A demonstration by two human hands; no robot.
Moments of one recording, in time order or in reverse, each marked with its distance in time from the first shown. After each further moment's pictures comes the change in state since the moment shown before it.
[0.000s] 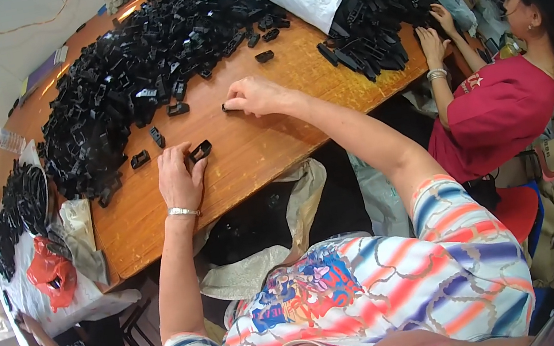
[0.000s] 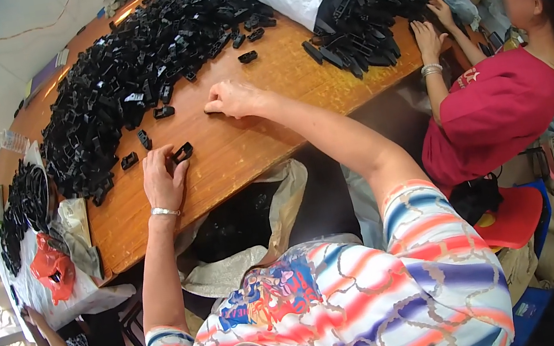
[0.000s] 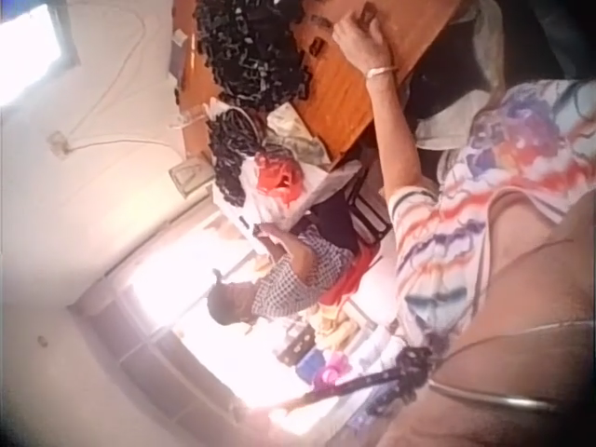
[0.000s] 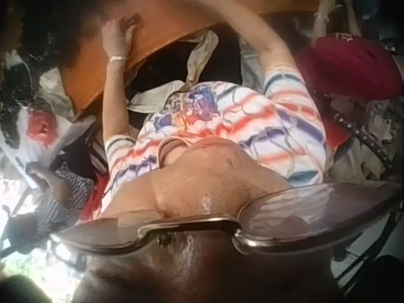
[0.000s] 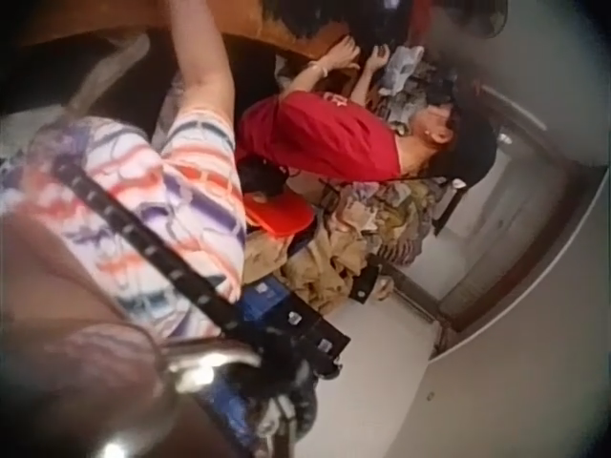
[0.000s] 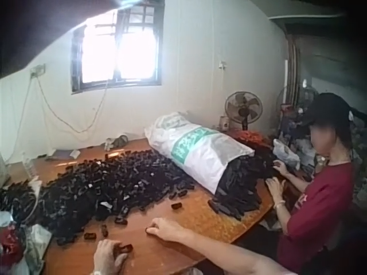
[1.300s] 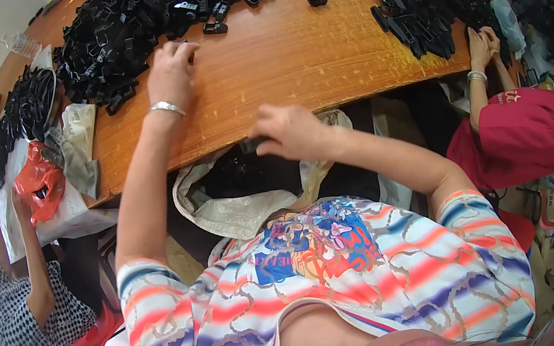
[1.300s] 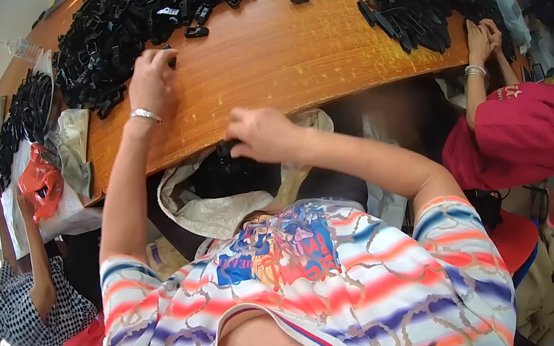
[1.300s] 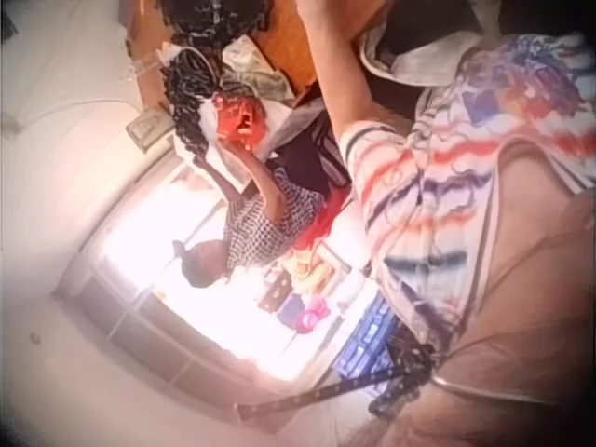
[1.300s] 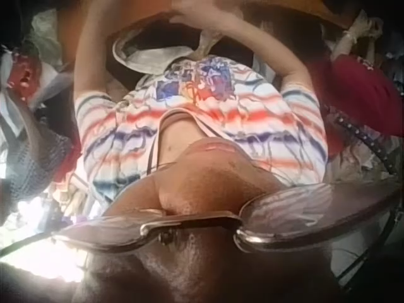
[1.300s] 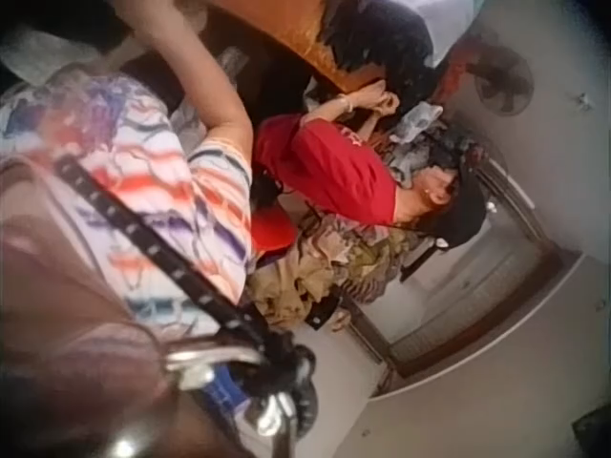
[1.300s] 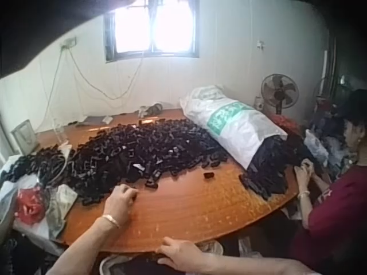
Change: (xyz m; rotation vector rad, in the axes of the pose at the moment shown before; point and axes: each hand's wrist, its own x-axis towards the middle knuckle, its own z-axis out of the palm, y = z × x) left_hand 0.038 -0.034 -0.030 0.256 -0.029 0.088; right_hand -0.126 -0.035 0.091 -0.164 -0.009 -0.587
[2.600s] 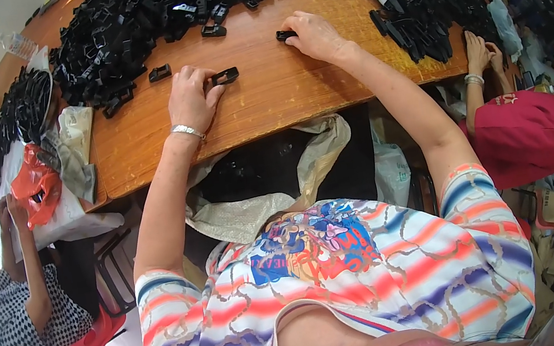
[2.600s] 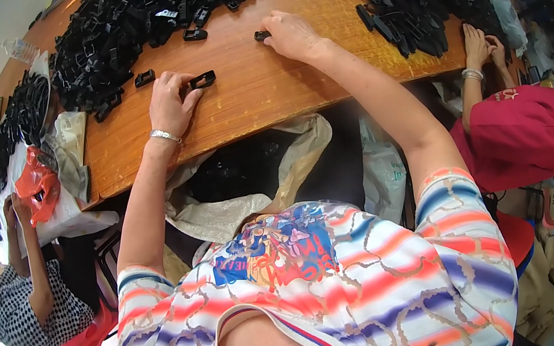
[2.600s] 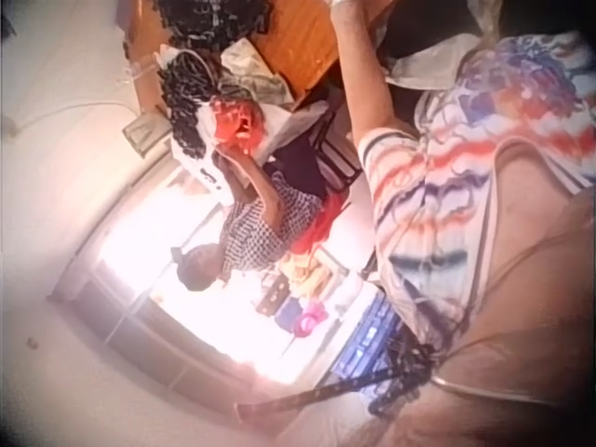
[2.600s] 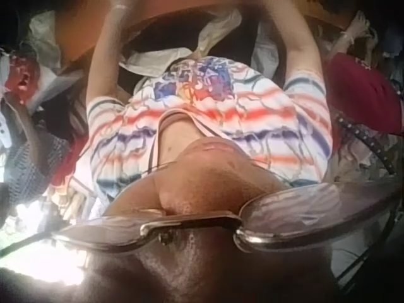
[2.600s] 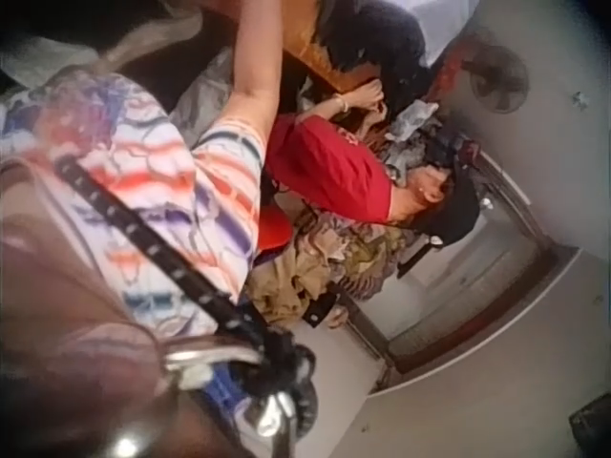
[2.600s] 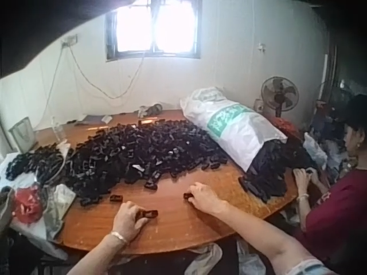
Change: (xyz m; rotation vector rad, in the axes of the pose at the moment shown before) left_hand -0.029 0.031 0.017 -0.190 -0.044 -0.128; right_hand 0.064 0.122 -0.088 -0.408 0.077 0.290
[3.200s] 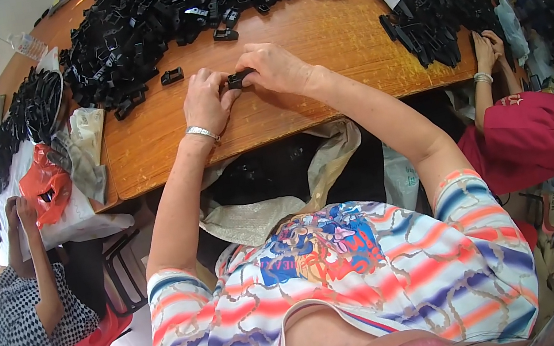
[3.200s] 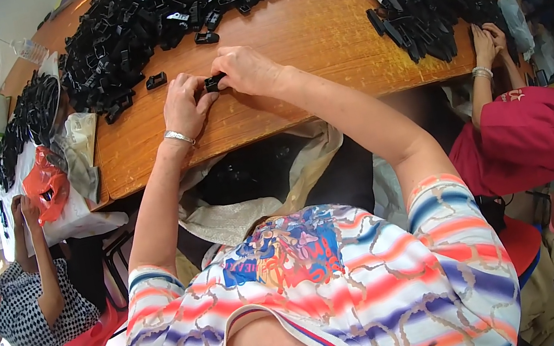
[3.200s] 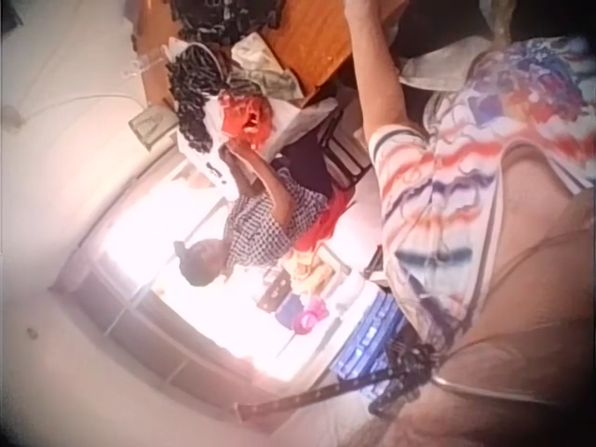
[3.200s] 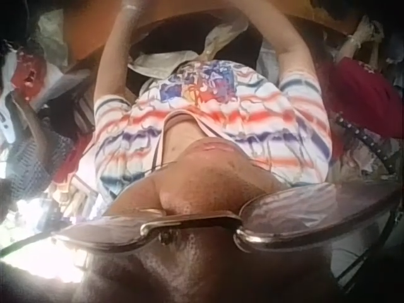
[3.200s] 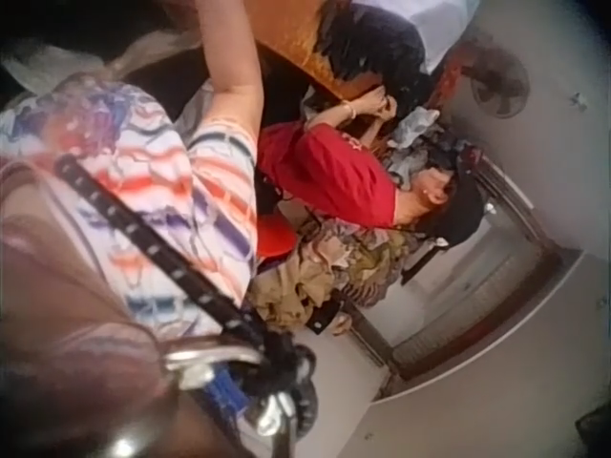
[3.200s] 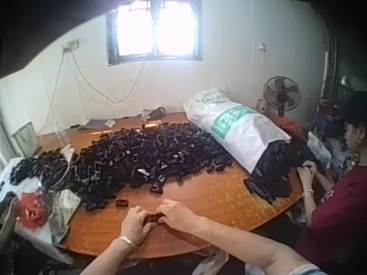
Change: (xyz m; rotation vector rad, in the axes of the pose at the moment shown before) left_hand -0.001 -0.002 0.006 -0.037 0.008 0.012; right_hand 0.013 -0.087 0.033 0.380 0.064 -0.306
